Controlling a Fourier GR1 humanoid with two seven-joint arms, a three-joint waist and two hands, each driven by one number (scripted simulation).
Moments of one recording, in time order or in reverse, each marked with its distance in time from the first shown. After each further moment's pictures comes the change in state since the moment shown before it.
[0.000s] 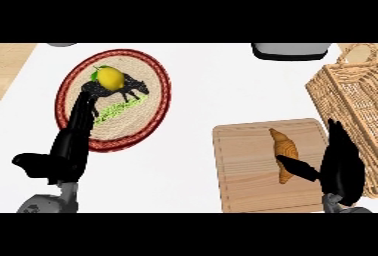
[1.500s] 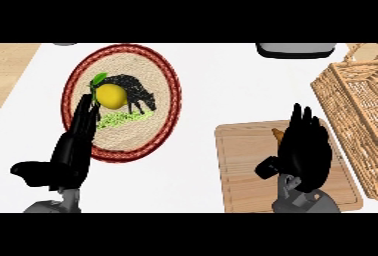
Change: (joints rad) left arm 0.035 -0.031 -0.009 -0.071 -0.038 0.000 0.032; right arm -0.196 0.356 0.017 -0.239 0.297 0.706 0.328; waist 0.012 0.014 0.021
